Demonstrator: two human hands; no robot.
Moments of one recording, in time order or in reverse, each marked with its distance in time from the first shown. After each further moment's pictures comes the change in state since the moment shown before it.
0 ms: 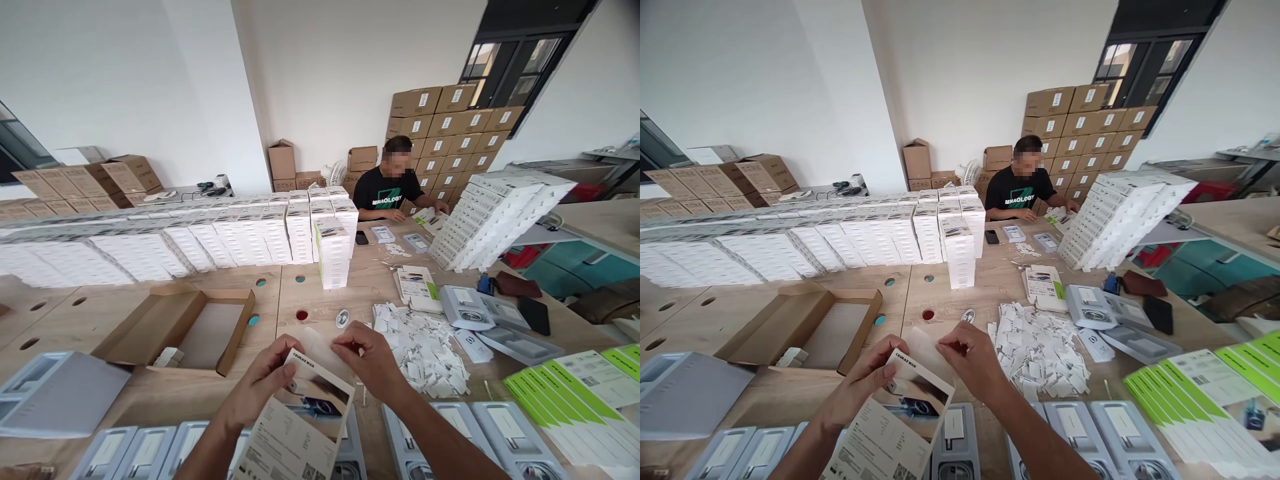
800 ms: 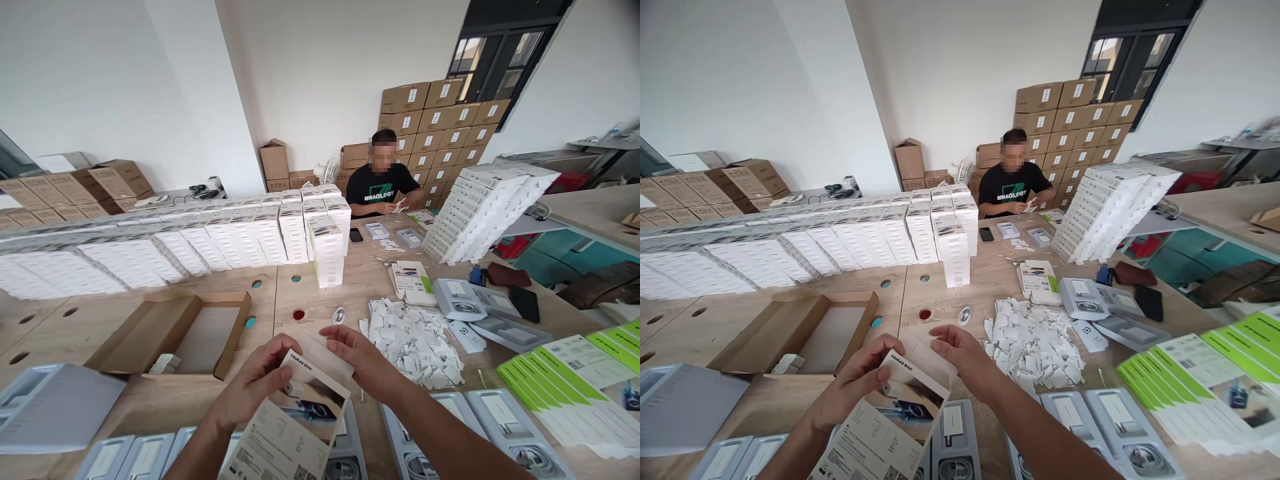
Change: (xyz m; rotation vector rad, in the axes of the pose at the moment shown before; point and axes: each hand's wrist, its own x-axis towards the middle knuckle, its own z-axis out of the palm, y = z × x) left_hand 0.001 0.012 -0.001 0.073 -0.062 -0.024; right_hand -0.002 0.002 0.003 0.603 -0.191 0.458
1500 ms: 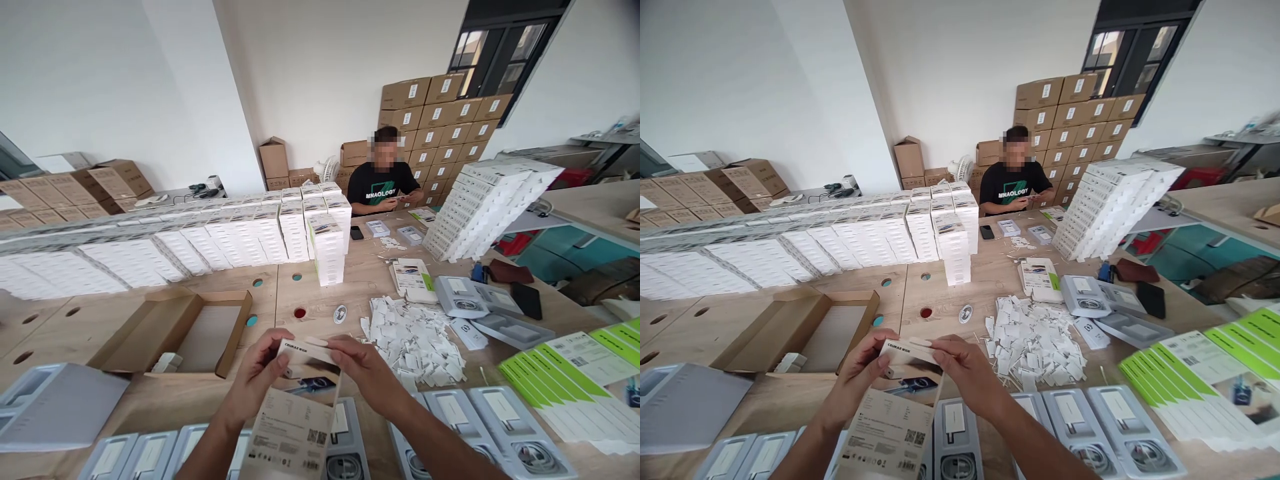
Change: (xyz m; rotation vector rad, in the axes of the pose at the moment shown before) left_hand 0.003 -0.023 -0.002 0.093 0.230 0.119; right_hand -0.022 0.002 0.007 -0.295 -0.049 -0.263
